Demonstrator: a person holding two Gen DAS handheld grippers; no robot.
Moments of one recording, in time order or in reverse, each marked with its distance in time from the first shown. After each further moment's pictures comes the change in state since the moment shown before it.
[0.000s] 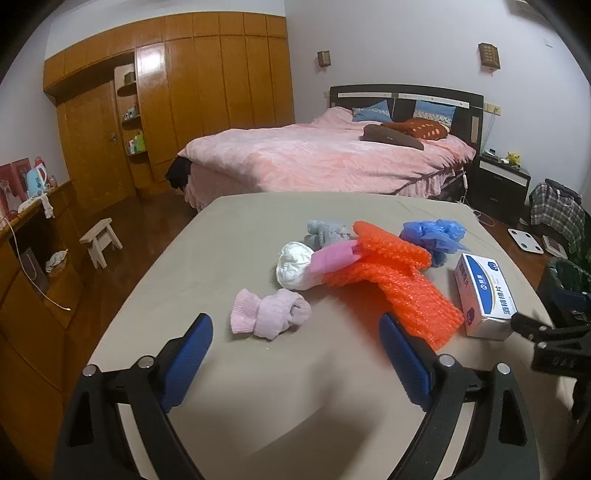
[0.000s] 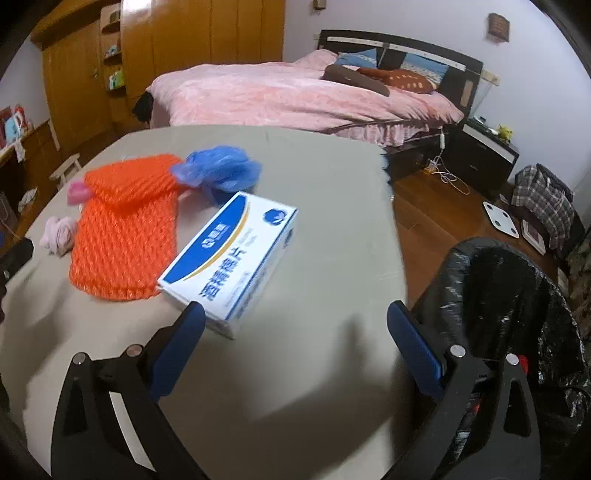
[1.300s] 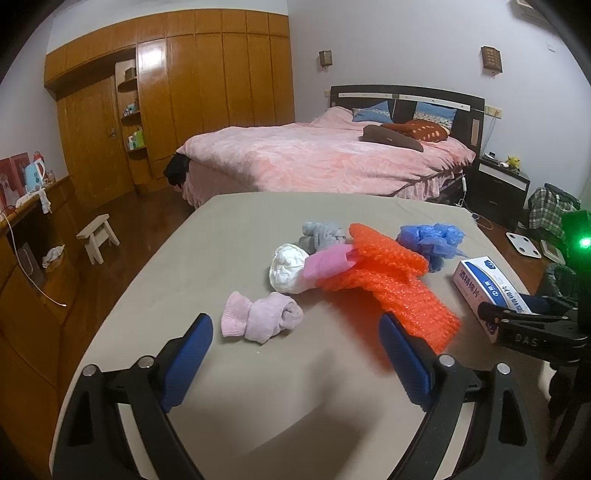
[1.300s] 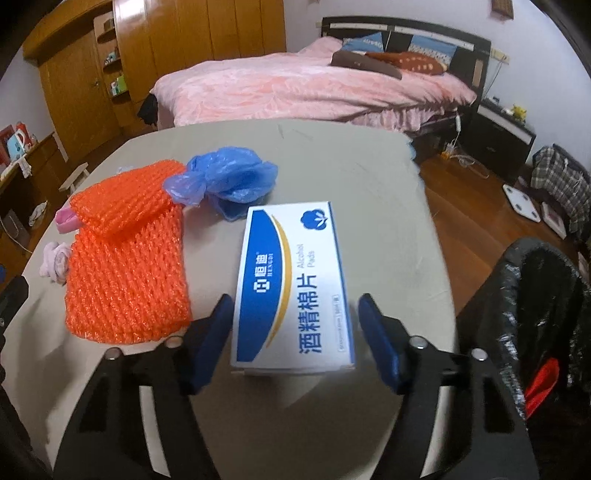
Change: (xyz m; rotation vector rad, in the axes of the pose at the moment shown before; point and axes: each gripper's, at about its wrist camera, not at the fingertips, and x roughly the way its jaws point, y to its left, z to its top) left arm 0.006 -0.004 0.004 -0.019 0.004 -0.013; right arm 0.041 0.007 0.021 0.049 0.054 0.080
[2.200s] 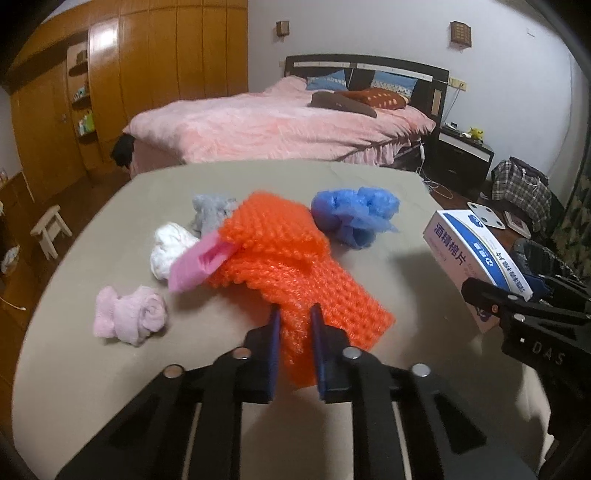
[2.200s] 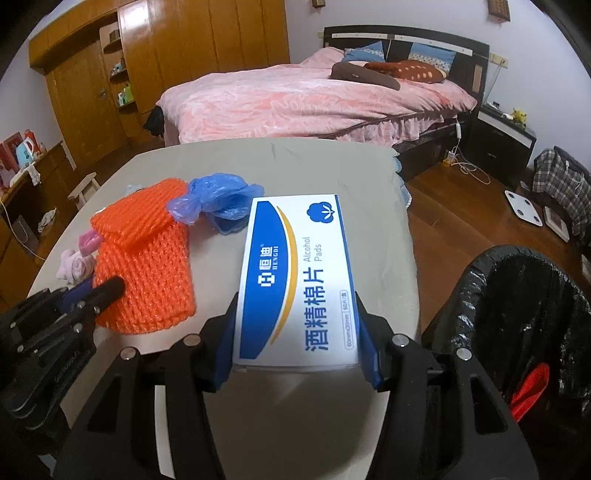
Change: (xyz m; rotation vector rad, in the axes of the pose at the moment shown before) left arm 0.040 -0.077 0.007 0.059 0.113 -0.162; right arm -0.036 -0.022 0.000 0.000 -0.053 0.027
